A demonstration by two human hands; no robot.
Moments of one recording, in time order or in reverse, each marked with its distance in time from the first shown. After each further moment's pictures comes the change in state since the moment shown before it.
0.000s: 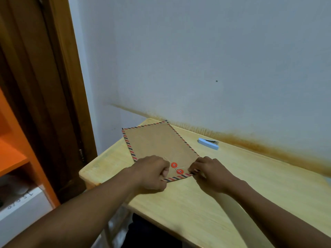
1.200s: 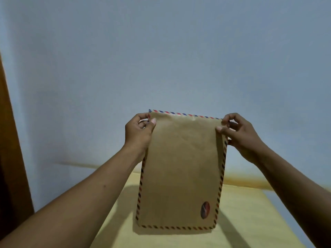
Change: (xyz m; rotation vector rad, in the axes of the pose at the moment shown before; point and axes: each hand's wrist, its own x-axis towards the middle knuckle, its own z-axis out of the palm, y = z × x) left_hand 0.094 0.143 -0.176 -1.378 0.766 0.144; right_hand -0.094 0.096 -0.245 0.992 0.842 0.379
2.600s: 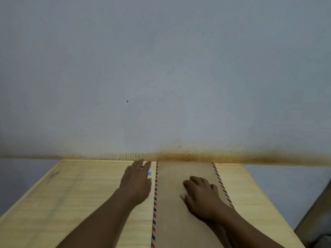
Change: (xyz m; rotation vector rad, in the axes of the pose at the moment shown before) left_hand -0.024 -0.260 0.020 1.368 -0.683 0.063; right_hand -0.094 0.220 0.044 -1.114 -0.500 0.358
